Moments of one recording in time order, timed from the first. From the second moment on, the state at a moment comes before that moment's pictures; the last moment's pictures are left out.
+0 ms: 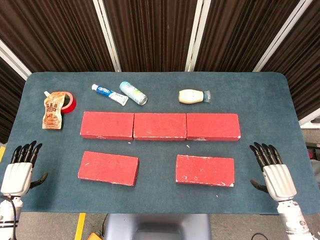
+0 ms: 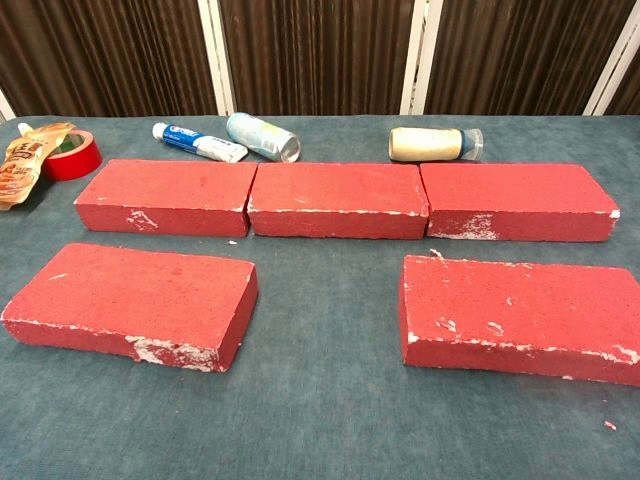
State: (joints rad) left arm -0.16 -1.24 -0.07 -1.51 1.42 1.43 0.17; right arm 0.11 -1.18 0.01 -1.68 -1.60 1.47 -0.10
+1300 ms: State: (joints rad) left arm -0.37 -0.90 -0.10 -2.04 1.16 1.02 0.28; right arm 0.12 -1.16 0.02 -1.67 -1.56 1.44 -0.05
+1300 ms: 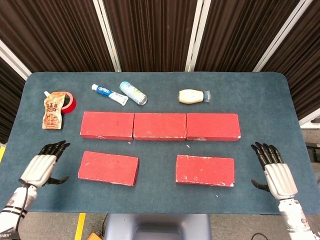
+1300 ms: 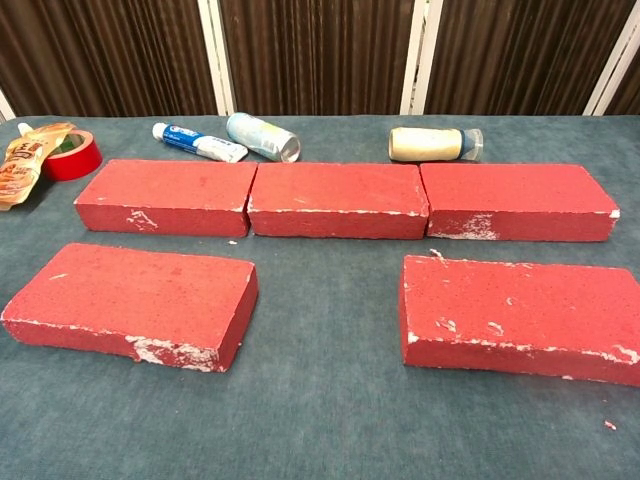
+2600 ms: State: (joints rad) left arm -0.73 -1.25 -0.08 -2.13 0.64 1.20 0.70; right arm 0.13 -1.17 0.03 -1.66 -1.54 1.41 -0.05
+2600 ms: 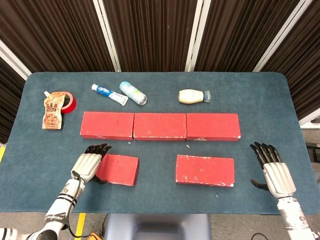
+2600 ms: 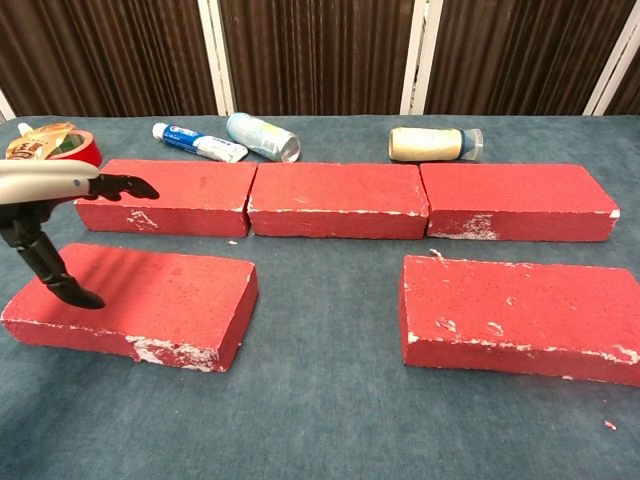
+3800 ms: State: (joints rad) left arm -0.75 -1.37 -0.03 -2.02 0.60 1.21 0.72; right arm 0.13 -1.18 0.03 -1.66 -1.52 1.40 -0.06
